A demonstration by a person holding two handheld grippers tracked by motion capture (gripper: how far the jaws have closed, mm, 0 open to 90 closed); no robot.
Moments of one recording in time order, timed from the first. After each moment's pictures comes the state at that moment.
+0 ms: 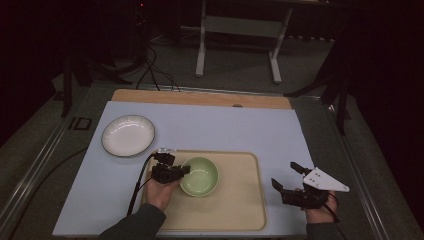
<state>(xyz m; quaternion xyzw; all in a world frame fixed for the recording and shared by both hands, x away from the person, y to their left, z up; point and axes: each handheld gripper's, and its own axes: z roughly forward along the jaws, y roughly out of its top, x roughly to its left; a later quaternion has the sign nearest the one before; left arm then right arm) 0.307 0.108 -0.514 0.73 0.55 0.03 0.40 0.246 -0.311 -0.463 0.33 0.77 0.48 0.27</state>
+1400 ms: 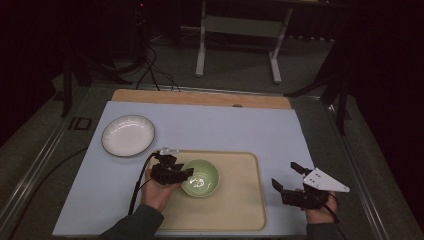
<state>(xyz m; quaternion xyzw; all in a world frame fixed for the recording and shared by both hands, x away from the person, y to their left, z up) 0.298 0.106 -0.499 0.76 0.51 0.06 0.39 0.246 -0.311 -0.463 0.33 0.77 0.48 0.28</state>
